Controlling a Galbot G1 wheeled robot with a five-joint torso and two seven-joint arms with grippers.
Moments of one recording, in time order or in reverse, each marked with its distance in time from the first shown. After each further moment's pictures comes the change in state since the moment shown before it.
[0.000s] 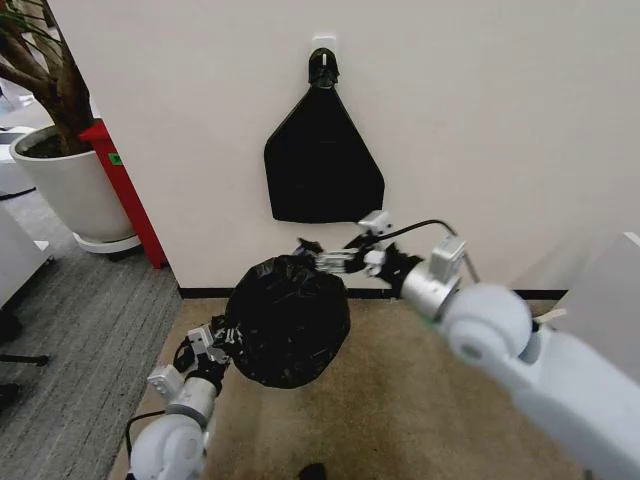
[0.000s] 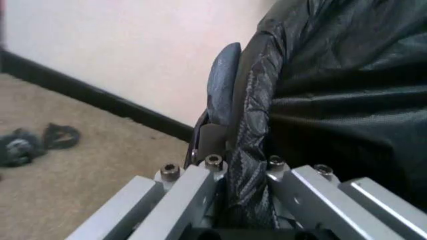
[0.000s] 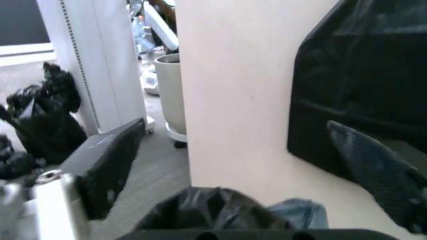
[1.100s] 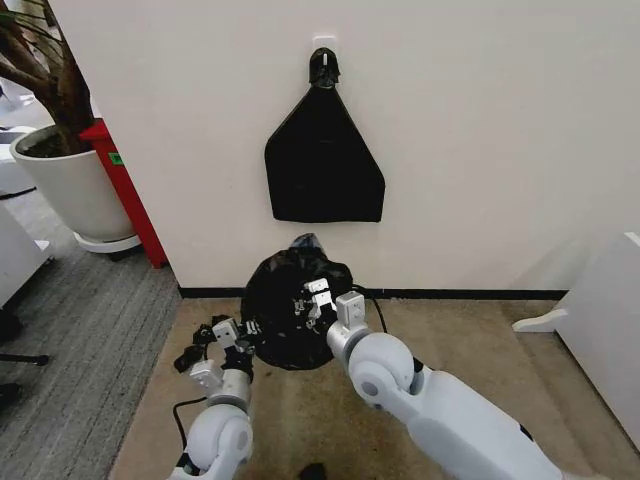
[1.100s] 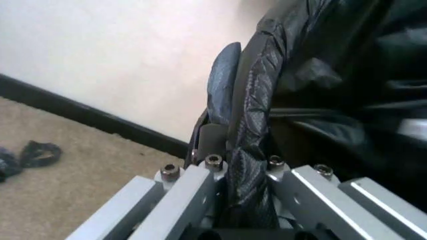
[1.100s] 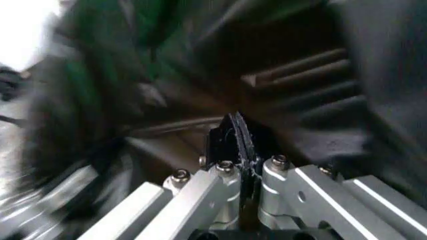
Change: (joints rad) left arm -0.092 -0.031 0.227 0.067 0.172 -0.158 -0.160; right arm -0.043 0.259 -0.180 -0.397 -0.039 -0.094 0.235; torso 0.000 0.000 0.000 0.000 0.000
